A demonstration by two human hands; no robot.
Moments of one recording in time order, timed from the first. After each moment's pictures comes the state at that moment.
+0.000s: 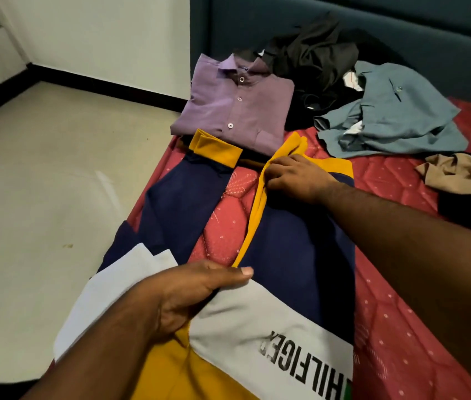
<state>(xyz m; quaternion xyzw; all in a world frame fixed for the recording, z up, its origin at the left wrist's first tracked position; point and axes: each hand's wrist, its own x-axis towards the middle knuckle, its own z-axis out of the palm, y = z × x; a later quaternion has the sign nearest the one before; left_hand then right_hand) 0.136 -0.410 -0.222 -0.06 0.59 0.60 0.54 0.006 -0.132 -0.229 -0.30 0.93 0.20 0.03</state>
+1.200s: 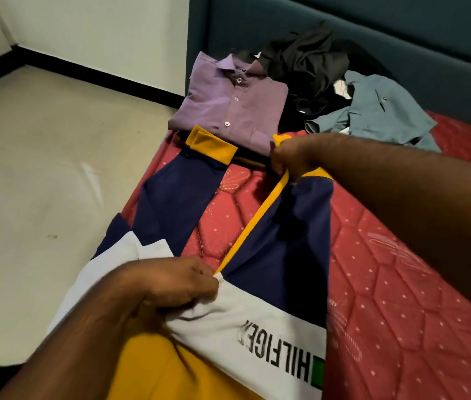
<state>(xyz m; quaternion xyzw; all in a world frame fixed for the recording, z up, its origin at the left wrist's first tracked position) 0.128 -0.431 -0.215 0.14 0.78 0.36 0.50 -0.025 -0.169 -0.155 -0.19 0.88 0.29 0.32</state>
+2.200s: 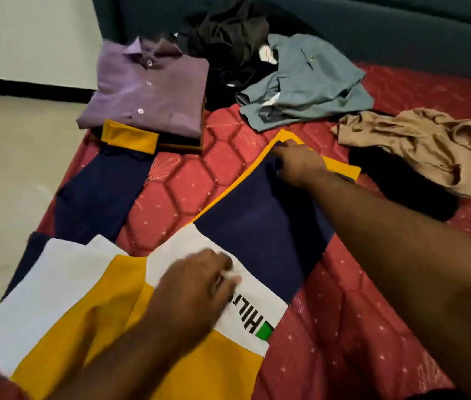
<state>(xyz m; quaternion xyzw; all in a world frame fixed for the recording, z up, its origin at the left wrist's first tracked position) 0.208 -0.325 -0.235 0.33 0.89 0.31 0.07 0.092 -0.024 -0.214 0.15 0.98 0.02 0.09</state>
